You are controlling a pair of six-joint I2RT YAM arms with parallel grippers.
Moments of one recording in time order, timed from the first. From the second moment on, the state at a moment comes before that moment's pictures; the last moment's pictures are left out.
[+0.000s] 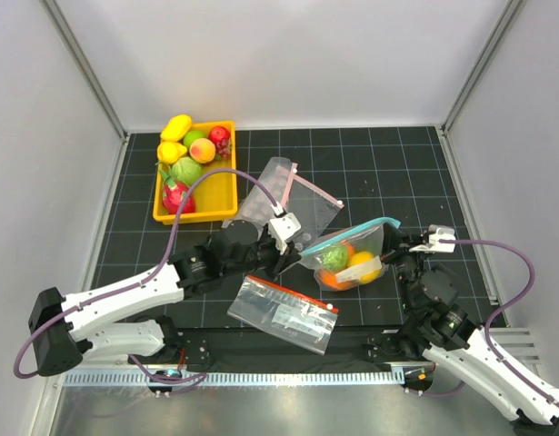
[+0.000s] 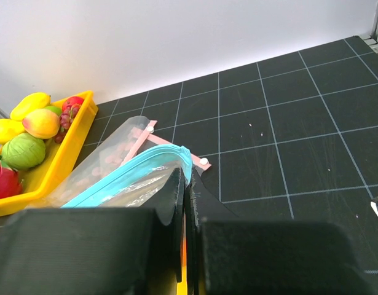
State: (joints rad) left arm -1.05 1.10 0.86 -0.13 0.07 -0.05; right arm 0.79 0.20 0.30 0.02 0.78 0.25
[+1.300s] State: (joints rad) left arm -1.05 0.84 0.70 -0.17 -0.65 -0.32; right arm 0.77 0.59 0.66 -0.28 0.99 0.55
